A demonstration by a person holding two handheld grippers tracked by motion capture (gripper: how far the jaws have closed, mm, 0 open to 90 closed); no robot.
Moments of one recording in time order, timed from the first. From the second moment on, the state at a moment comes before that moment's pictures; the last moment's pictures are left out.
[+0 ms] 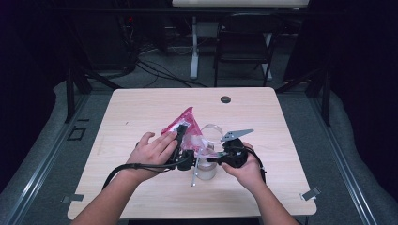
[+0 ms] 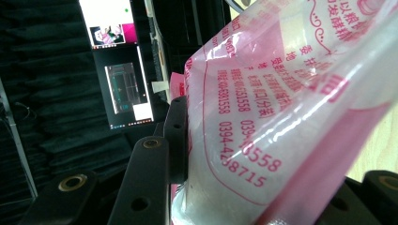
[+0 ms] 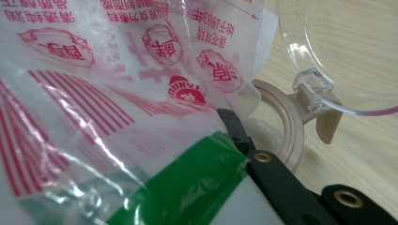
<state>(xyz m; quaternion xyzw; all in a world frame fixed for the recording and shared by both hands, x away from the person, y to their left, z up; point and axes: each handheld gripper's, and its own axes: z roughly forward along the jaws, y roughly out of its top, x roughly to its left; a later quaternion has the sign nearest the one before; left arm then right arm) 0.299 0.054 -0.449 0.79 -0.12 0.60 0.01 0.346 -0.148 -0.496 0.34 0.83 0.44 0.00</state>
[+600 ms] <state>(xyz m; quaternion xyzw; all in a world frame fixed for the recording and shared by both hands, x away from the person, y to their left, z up) 0.300 0.060 -0.452 0.80 -0.11 0.60 0.01 0.345 -0.150 -0.494 0.35 0.82 0.45 0.00</state>
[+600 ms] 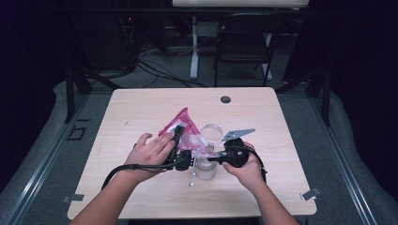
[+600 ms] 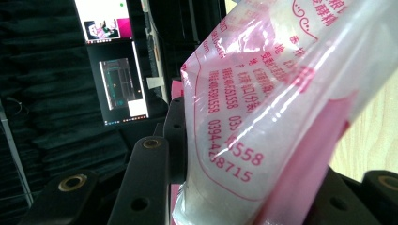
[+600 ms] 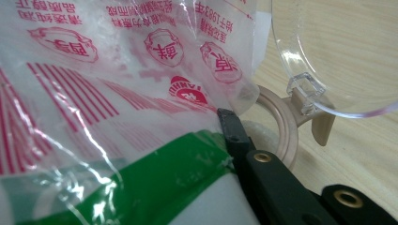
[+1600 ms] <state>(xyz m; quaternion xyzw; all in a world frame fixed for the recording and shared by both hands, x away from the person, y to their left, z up) 0.299 0.073 -0.463 0.81 -0.07 0.59 0.03 0.343 -0.145 -0.494 0.34 0.83 0.45 0.01</state>
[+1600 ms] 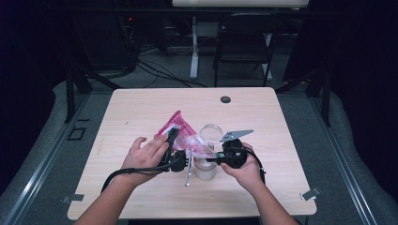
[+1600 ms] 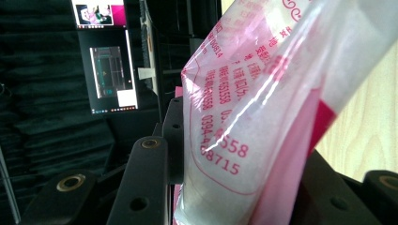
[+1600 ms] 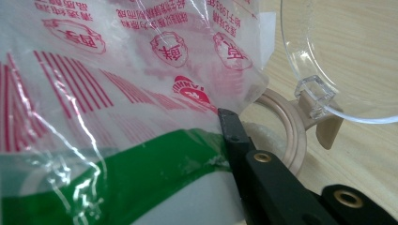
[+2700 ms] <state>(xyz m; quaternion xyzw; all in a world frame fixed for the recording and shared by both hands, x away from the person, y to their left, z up) 0.298 0.085 -0.476 0.82 -0.03 0.58 0.04 0.342 -0.139 -0.495 0.34 0.83 0.45 0.01</state>
